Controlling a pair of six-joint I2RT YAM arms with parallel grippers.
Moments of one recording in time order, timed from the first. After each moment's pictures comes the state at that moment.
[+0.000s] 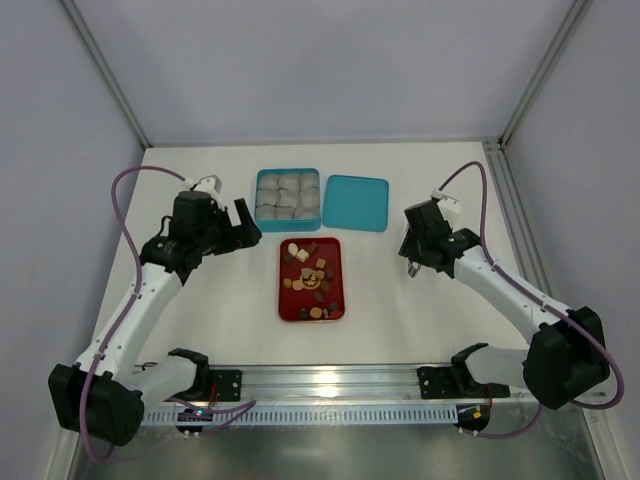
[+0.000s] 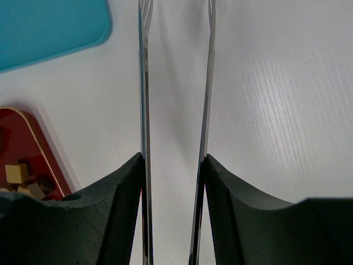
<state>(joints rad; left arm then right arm) -0.26 1.07 0.96 -0.58 0.07 -0.44 0.43 1.25 0.88 -0.60 0.38 0.73</state>
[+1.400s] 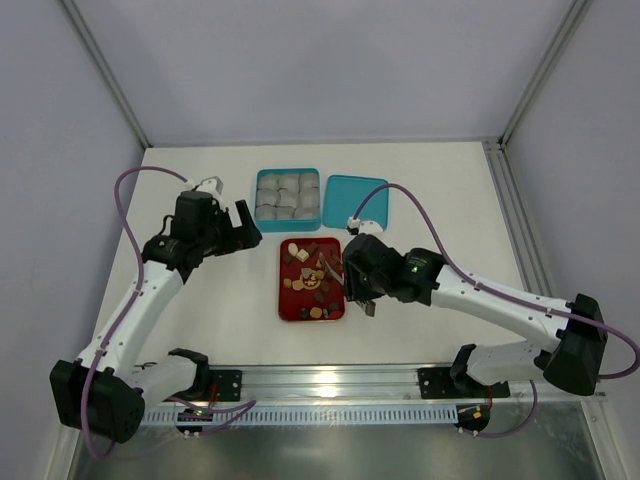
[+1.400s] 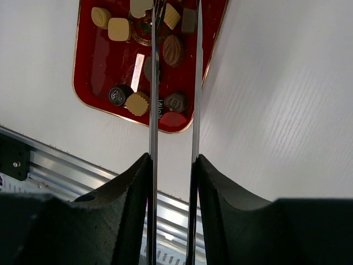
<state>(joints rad) -0.26 1.09 0.96 -0.60 0.07 -0.44 1.00 1.26 1.05 -0.74 0.22 0.72</state>
